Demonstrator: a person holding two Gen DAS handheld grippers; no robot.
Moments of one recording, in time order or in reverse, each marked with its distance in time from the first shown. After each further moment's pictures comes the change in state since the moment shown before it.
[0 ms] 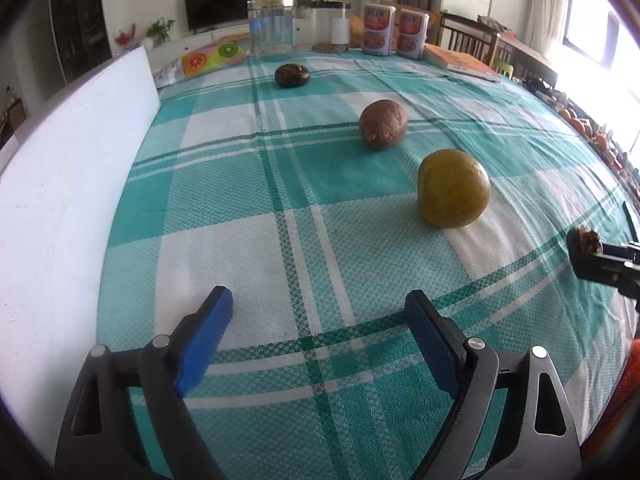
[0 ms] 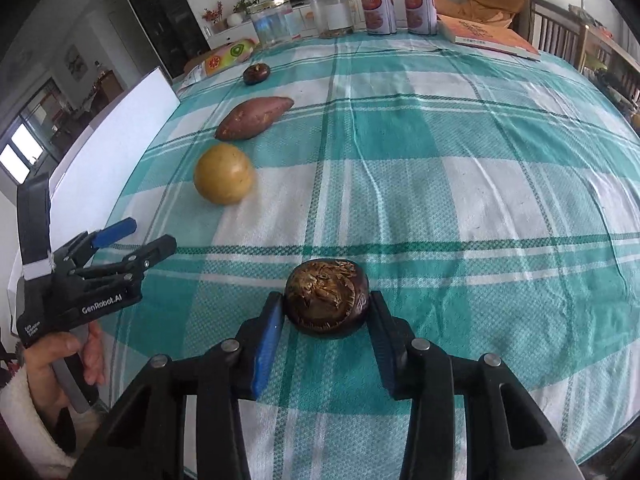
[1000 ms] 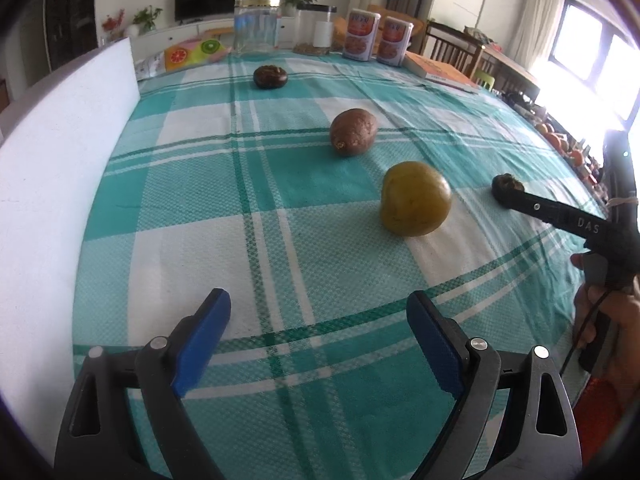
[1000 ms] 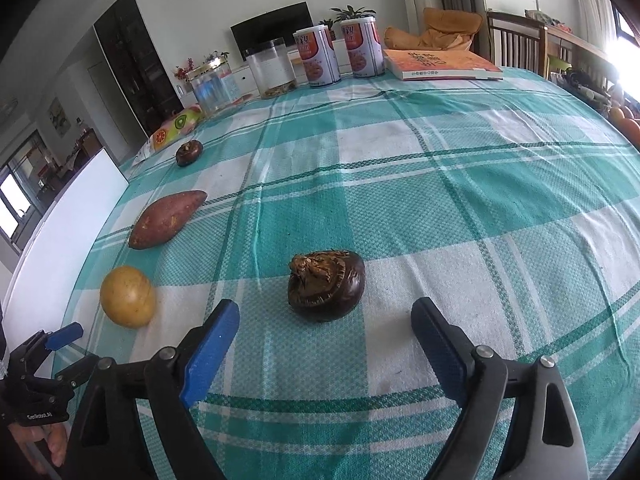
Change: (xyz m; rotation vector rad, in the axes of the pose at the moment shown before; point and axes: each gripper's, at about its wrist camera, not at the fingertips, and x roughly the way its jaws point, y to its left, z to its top) left arm -0.013 -0.005 0.006 -0.051 0.001 -0.161; right arm 0.038 -0.055 0.040 0.065 -0.147 -0.034
